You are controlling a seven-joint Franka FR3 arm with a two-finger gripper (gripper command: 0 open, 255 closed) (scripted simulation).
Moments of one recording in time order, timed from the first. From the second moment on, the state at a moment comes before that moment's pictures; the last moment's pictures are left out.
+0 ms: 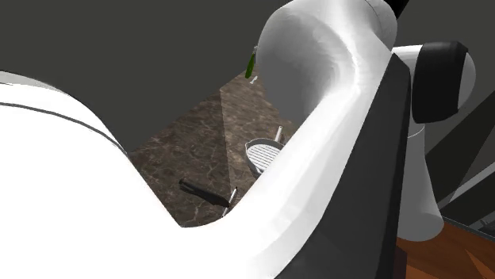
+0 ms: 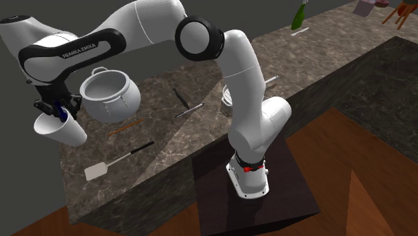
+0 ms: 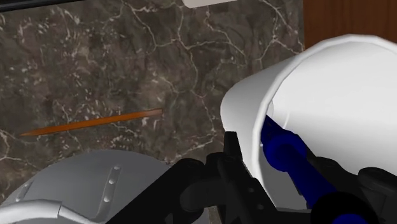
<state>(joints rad) 0.55 0.67 0.96 -1.43 -0.40 1.95 1.24</state>
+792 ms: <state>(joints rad) 0.54 0.71 0.93 -1.50 -0.43 2.05 1.25</state>
